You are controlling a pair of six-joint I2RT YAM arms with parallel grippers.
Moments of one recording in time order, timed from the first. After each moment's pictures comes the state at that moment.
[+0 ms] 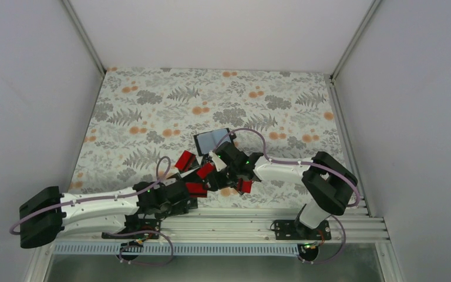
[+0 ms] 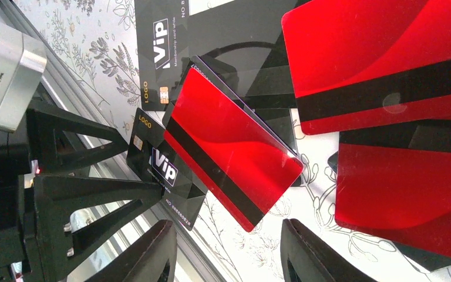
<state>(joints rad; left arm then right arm) -1.16 0.99 0.37 -0.67 -0.05 -1.33 0.96 1.61 0.82 -0.21 -0.47 0.62</state>
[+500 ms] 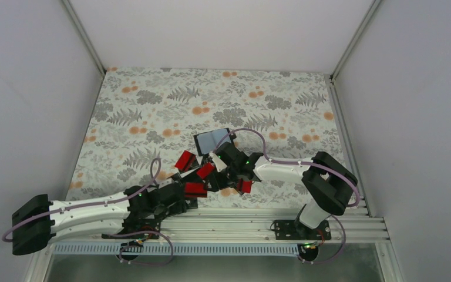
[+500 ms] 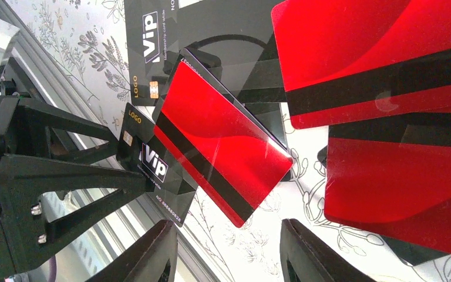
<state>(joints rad) -1.16 0.85 0.28 -0.60 -0.05 -1.40 0.96 1.61 0.82 -0.23 -0.46 0.60</state>
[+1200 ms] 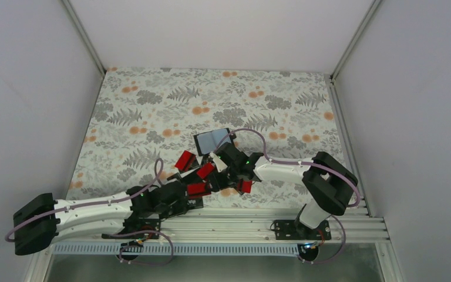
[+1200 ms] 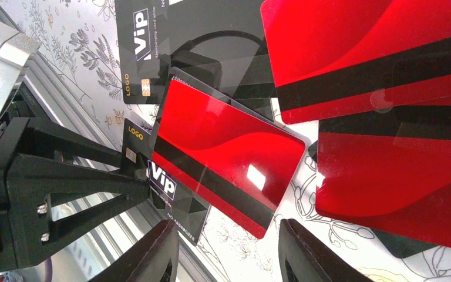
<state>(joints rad) -1.13 0.87 0.24 -0.46 0.03 -1.38 0.96 1.61 0.82 -0.25 -0.45 0.60</state>
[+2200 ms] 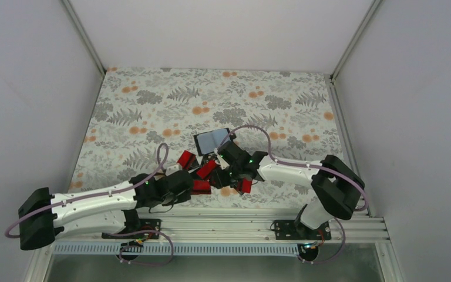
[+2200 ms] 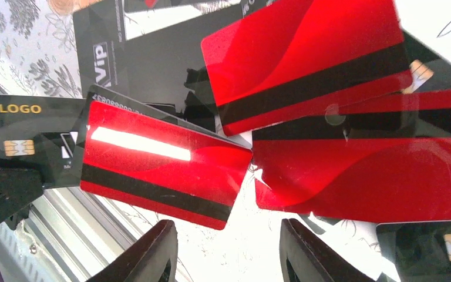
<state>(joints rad) -1.14 0.96 0.51 -0.68 -0.16 -1.32 0.96 1.55 0.83 -0.33 -0.30 0.60</state>
